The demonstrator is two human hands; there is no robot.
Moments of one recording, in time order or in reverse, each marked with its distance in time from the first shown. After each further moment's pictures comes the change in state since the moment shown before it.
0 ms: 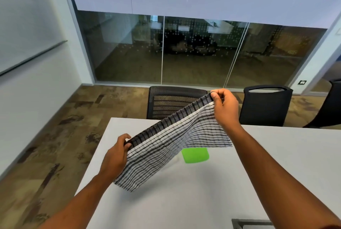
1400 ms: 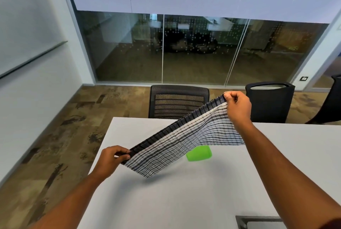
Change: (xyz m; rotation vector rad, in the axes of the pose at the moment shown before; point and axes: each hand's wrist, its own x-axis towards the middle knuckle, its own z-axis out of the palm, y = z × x) left_hand 0.004 -0.051 -0.011 -0.272 -0.170 -0.196; right_hand 0.017 0.037 -0.013 -0.041 0.075 0.186
